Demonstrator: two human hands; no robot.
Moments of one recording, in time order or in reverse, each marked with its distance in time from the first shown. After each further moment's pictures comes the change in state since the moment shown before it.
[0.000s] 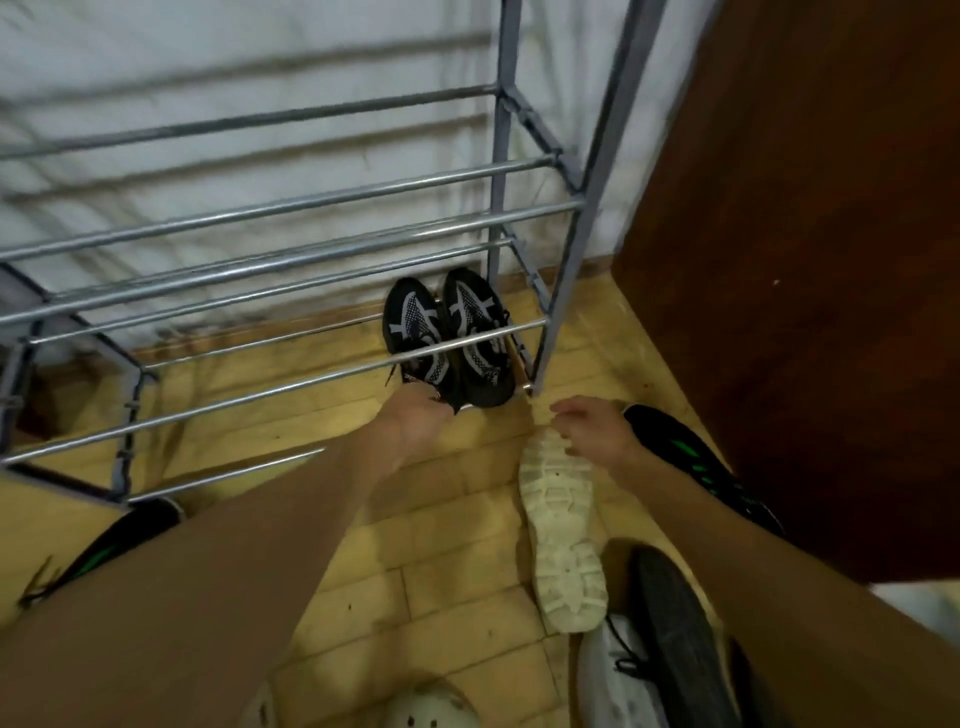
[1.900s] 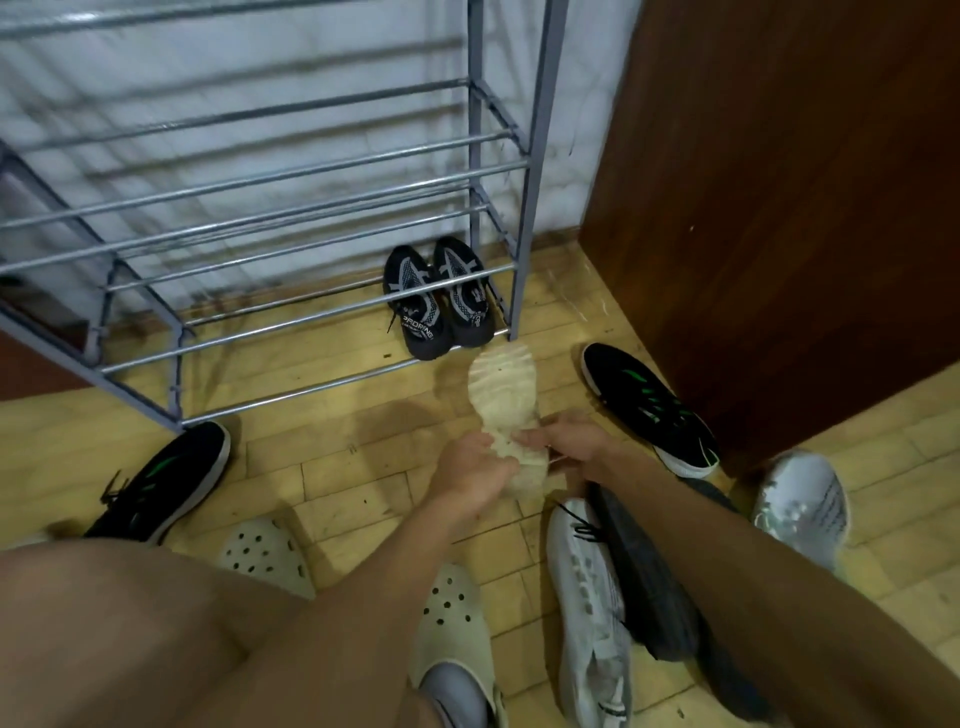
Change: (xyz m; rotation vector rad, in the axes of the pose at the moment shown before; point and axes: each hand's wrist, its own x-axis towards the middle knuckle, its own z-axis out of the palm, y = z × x) left_hand -0.174 -0.045 0.097 -0.057 -0.021 -0.021; right_hand -0.132 0.048 0.004 0.263 -0.301 0.152
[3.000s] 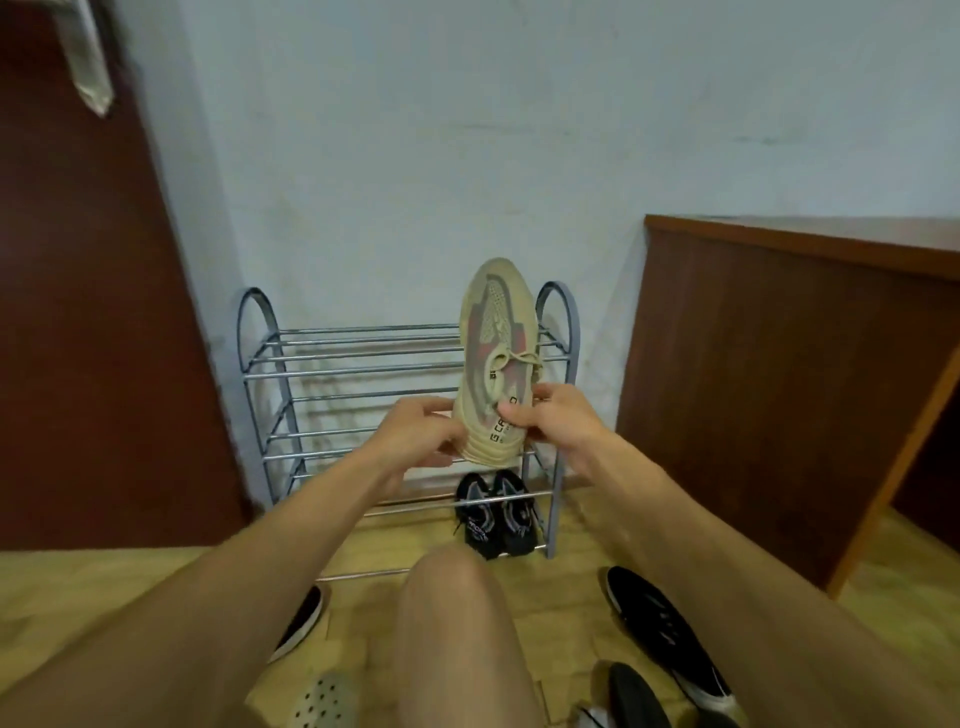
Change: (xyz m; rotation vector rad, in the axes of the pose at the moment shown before) left_hand -0.235 0.125 -0.199 -0.312 0.241 0.545; right_hand -0.277 -0.228 0.070 0.012 -0.037 -0.770
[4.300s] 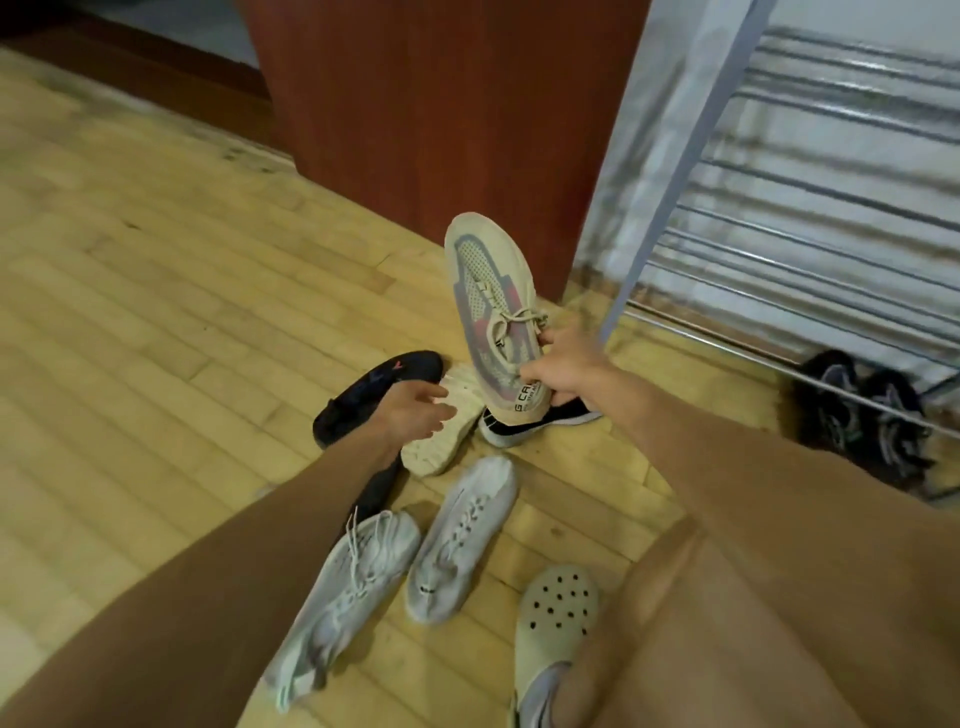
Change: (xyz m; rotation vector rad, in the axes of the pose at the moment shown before) left_hand -0.126 -0.346 -0.306 -0.121 0.527 -0.687; right_hand 0.040 0.195 0.436 -0.820 -0.631 0.222
